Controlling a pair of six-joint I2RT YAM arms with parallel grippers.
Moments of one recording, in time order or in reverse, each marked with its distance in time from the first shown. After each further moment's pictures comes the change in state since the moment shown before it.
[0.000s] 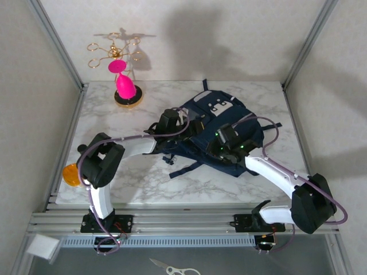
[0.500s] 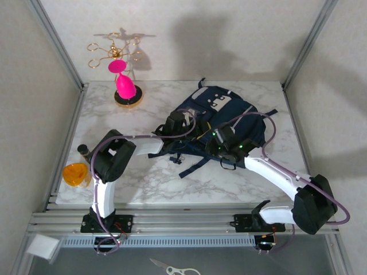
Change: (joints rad) left arm -0.028 0.113 0.049 0.137 0.030 -0.110; right arm 0.088 -0.005 0.043 -0.043 0.091 -0.072
